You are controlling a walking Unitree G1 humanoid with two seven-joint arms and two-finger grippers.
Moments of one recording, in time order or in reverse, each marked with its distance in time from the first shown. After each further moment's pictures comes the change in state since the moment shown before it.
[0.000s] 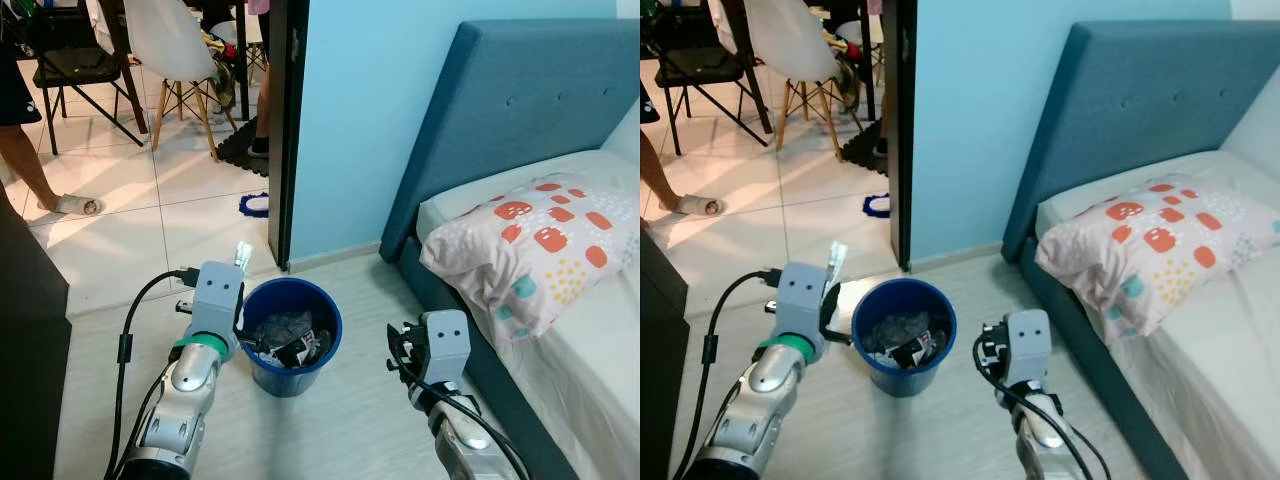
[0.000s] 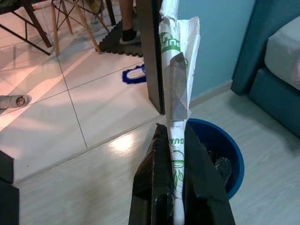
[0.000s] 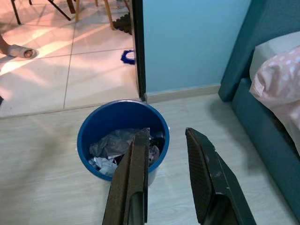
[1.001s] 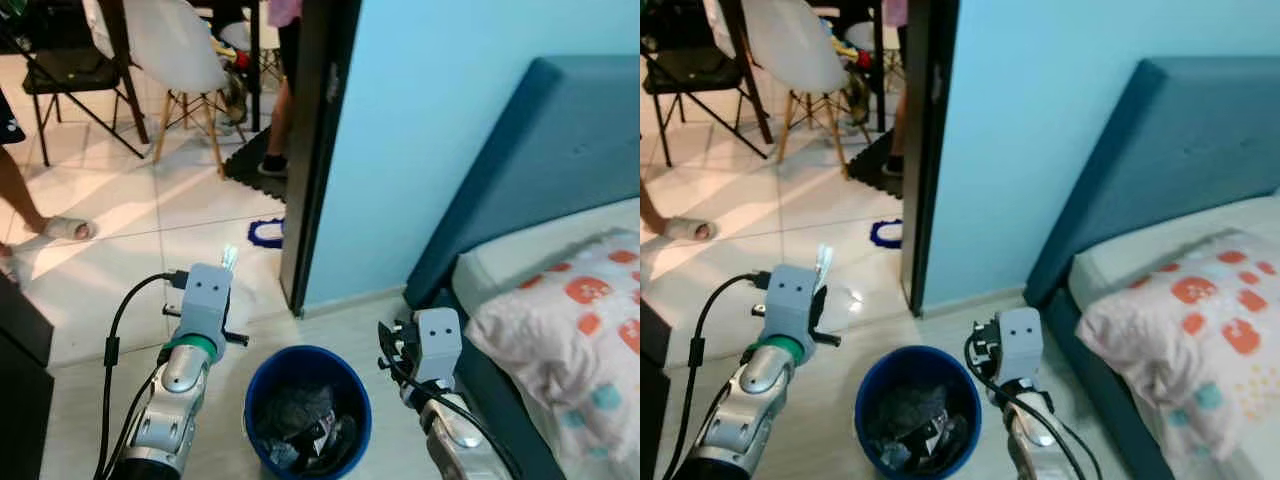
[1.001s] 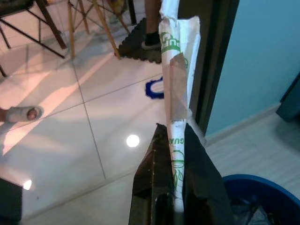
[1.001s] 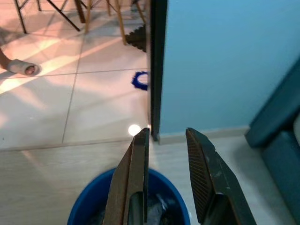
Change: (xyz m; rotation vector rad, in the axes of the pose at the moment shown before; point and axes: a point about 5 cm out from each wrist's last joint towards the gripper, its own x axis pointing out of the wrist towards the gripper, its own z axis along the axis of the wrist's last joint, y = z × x) left arm 0.002 0.001 -0.002 0.017 0.015 -0.007; right arm 0.004 0.004 0.006 -0.006 -0.019 0.017
